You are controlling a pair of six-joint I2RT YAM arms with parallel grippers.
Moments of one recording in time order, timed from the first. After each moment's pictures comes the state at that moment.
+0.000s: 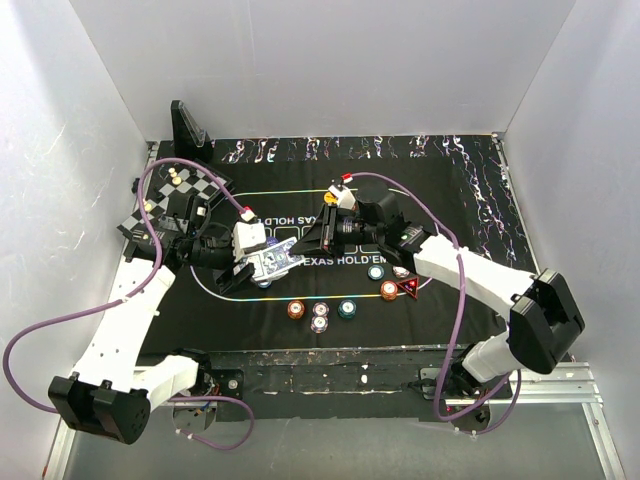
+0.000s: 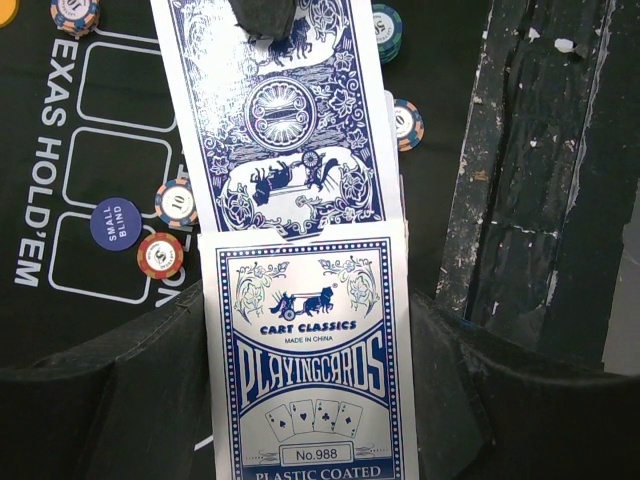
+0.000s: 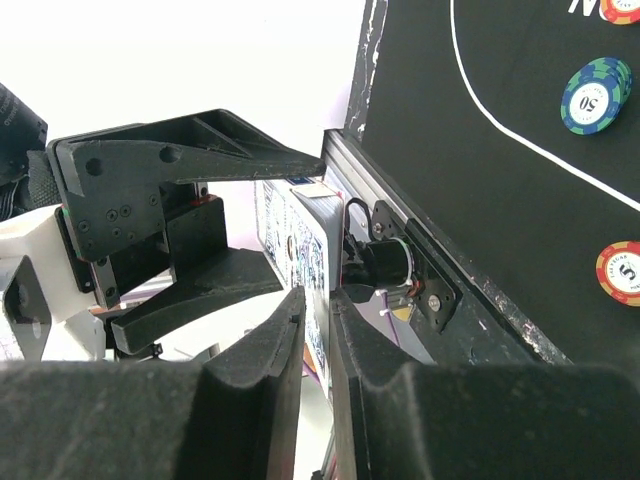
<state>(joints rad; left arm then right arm) -0.24 1.07 1.15 -1.15 0.76 0.96 0.80 1.45 1.06 0.04 -0.59 1.17</state>
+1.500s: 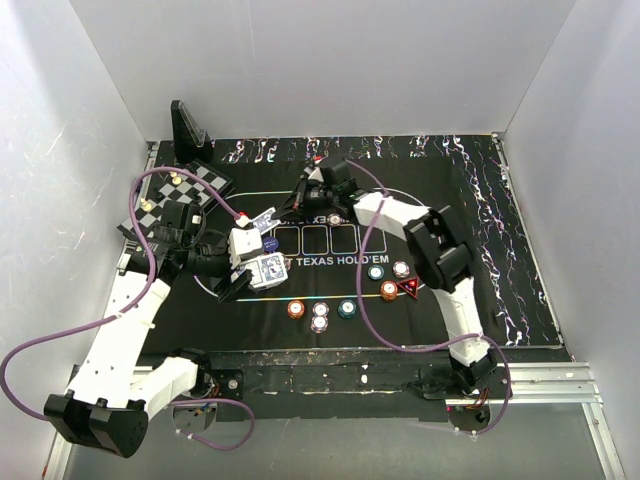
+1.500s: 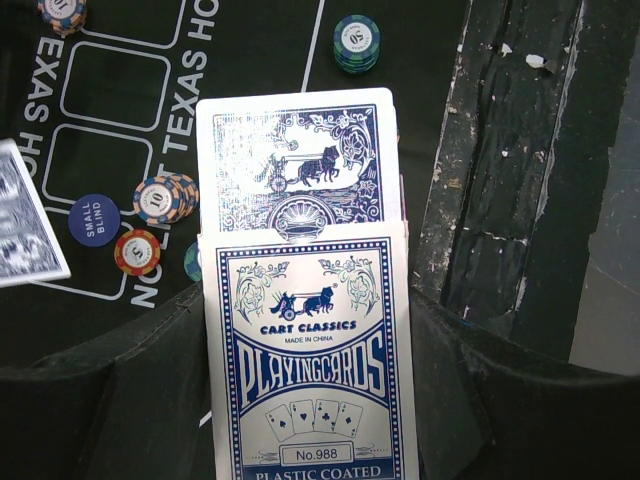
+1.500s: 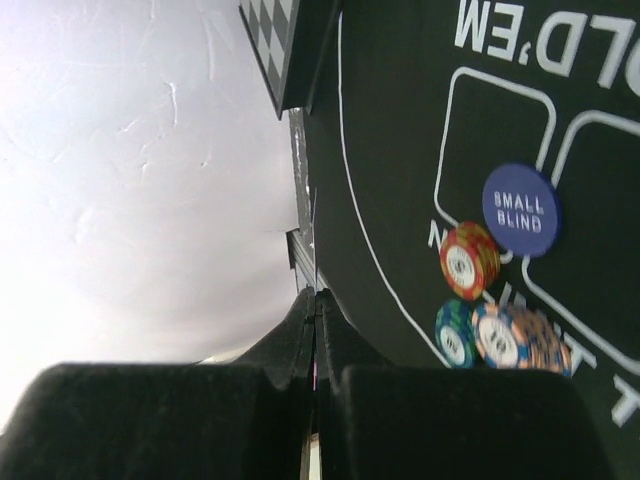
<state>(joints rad) -0.24 1.00 1.12 -1.17 0.78 0.91 0.65 2.13 1.56 0.09 -0.70 1.19</state>
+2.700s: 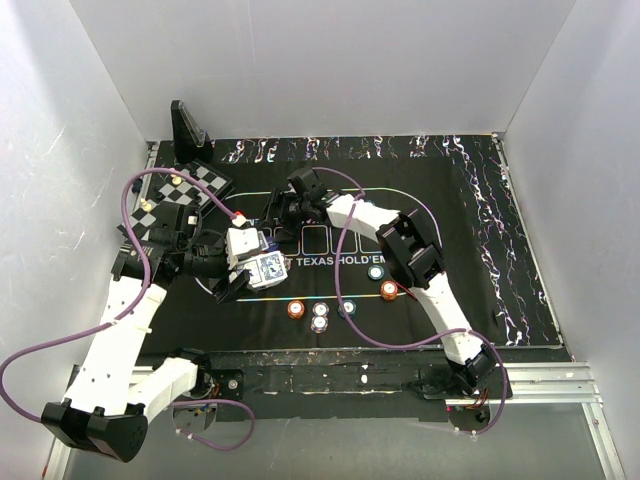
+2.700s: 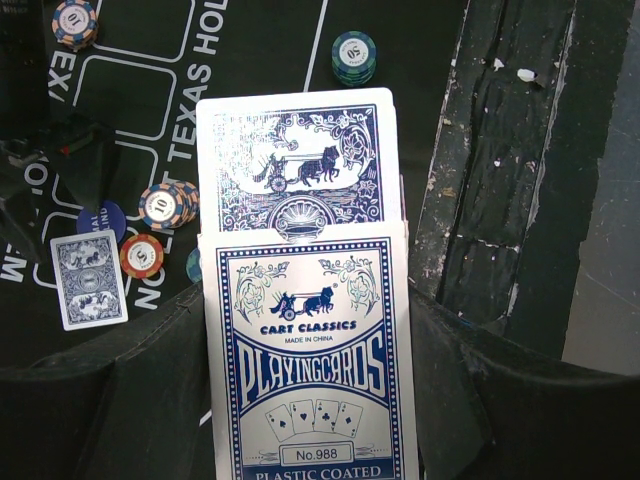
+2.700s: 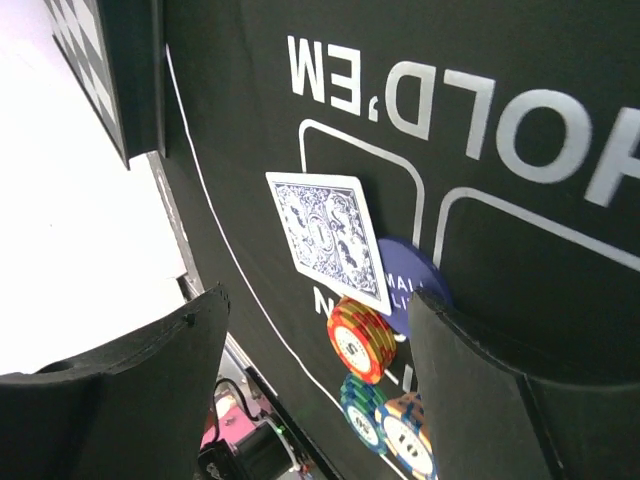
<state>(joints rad) -0.24 0.97 1.15 -1.18 0.79 0.88 0.76 2.44 1.94 -0.23 -0.49 1.06</state>
